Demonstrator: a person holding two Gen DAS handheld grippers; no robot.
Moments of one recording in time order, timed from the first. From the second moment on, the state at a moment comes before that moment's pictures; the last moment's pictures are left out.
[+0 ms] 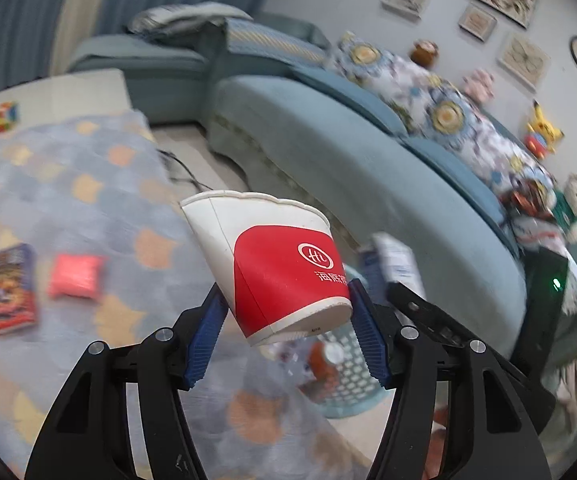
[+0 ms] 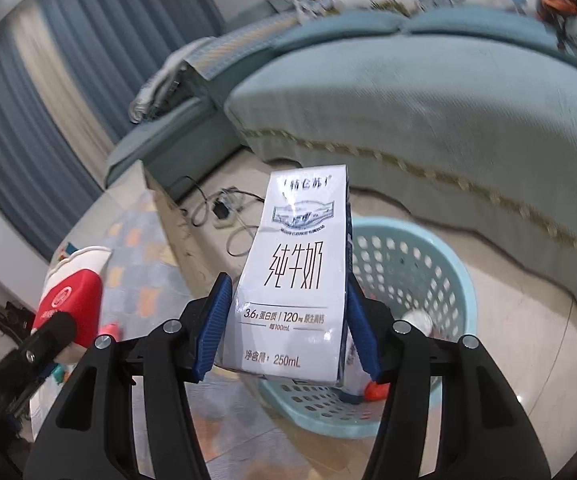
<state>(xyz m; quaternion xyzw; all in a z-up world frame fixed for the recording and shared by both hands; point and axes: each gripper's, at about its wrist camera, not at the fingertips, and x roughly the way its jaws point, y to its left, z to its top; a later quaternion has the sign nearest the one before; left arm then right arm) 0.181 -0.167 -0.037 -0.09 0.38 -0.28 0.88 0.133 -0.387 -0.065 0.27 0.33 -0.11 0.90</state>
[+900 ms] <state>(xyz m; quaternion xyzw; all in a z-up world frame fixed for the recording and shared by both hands) 0.184 -0.066 -0.024 -0.15 0.36 -0.21 0.90 0.138 -0.307 -0.031 0.18 0.31 -0.01 0.93</state>
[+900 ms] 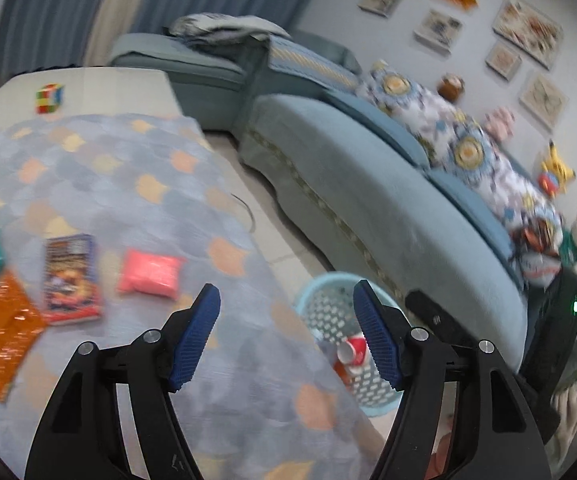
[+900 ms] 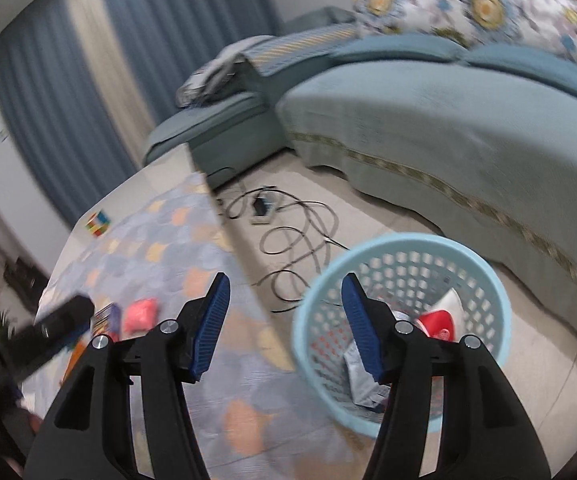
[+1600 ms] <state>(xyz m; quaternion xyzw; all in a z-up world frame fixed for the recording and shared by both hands) 0.254 0.031 -0.113 -0.12 0.45 0.00 0.88 0.252 -0.174 -0.069 0.07 0.37 0.22 0.90</state>
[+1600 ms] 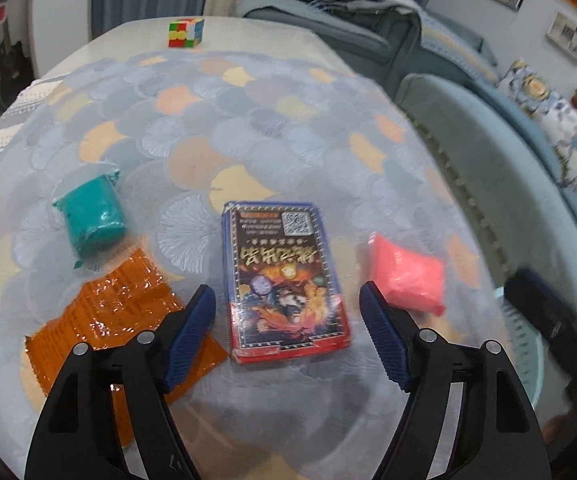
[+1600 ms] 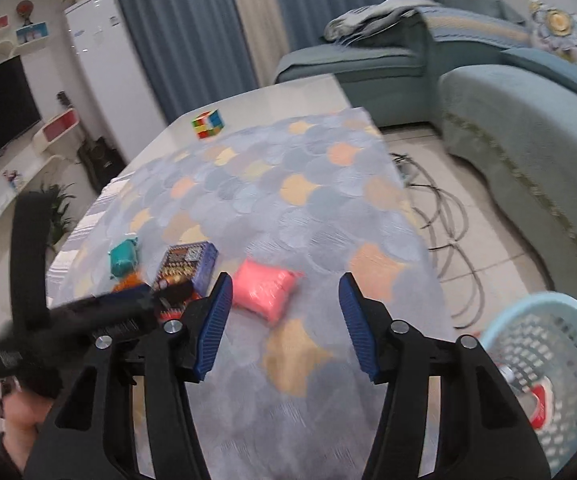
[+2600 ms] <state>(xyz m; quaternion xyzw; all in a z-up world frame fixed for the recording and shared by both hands) 0.232 0.053 -0.105 -0.15 0.43 -0.02 0.89 0.274 -0.142 -0.109 0.11 0.47 0.20 0.85</state>
